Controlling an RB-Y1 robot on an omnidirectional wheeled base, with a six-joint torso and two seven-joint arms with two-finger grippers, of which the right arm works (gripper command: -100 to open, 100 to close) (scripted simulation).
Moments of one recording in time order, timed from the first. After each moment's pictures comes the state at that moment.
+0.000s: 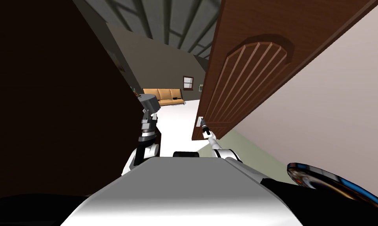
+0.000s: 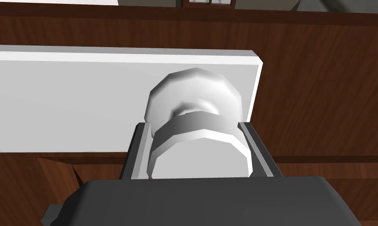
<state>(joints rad) -0.43 -0.14 -0.11 -0.69 0.22 -0.48 -0.32</state>
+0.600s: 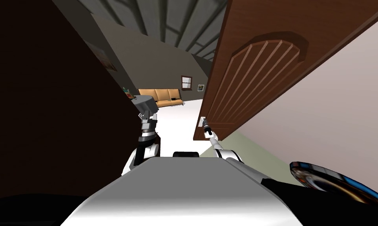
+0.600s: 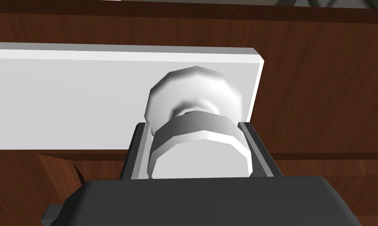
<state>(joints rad) -0.42 -0.16 -0.17 -0.69 0.19 -0.47 -0.28</state>
